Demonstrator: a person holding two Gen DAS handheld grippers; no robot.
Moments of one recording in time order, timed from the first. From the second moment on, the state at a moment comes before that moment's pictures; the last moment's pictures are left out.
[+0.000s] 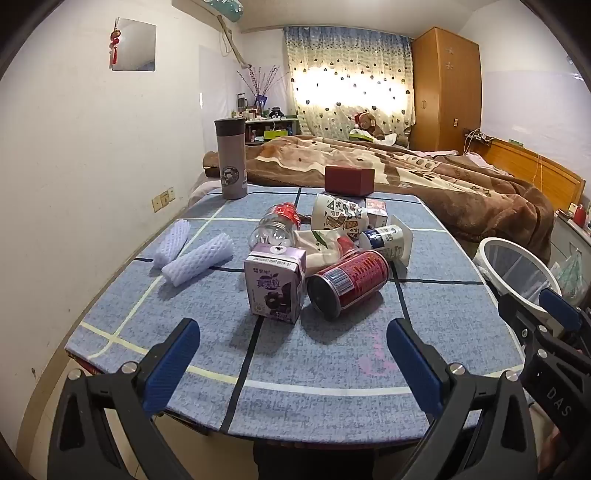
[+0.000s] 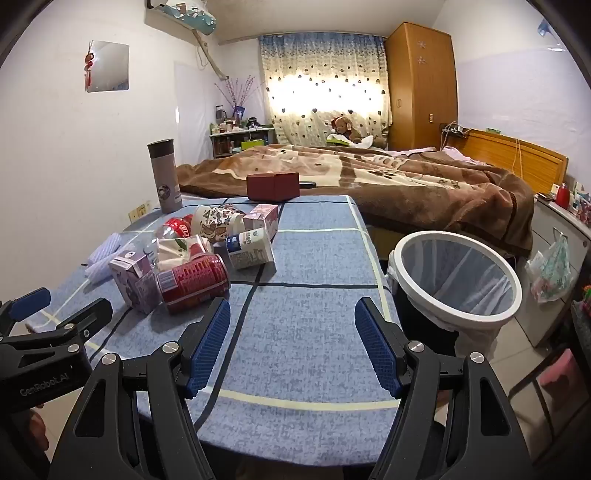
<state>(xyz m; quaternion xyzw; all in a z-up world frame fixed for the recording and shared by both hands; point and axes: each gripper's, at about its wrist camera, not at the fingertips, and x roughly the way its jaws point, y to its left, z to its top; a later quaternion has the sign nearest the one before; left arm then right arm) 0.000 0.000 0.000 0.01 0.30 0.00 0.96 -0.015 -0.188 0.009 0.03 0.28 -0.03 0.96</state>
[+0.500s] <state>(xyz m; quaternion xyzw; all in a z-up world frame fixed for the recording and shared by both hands) -0.002 -0.001 -0.006 0.01 0.30 0.00 0.95 -0.017 -0.186 0.011 0.03 0.27 -0.03 0.96</state>
